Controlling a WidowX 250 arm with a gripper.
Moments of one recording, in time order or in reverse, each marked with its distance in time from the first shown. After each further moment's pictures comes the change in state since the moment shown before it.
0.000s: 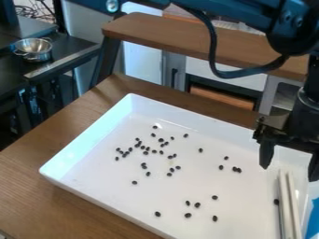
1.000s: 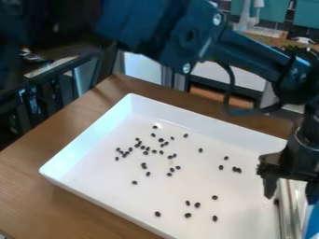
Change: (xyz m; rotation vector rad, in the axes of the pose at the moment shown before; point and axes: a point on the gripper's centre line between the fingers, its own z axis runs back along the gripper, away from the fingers) arm 0.006 -0.016 -0.061 -0.019 -0.001 0.184
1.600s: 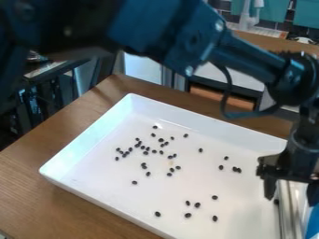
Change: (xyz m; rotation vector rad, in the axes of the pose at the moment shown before) arm -0.001 0.001 -0.013 -0.013 0.028 -0.044
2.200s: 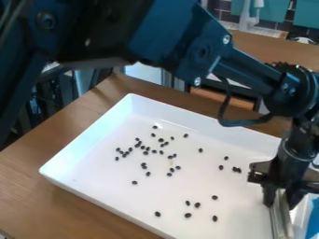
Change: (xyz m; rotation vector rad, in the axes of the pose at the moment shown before) arm 0.006 0.018 -0.016 0.062 0.002 0.019
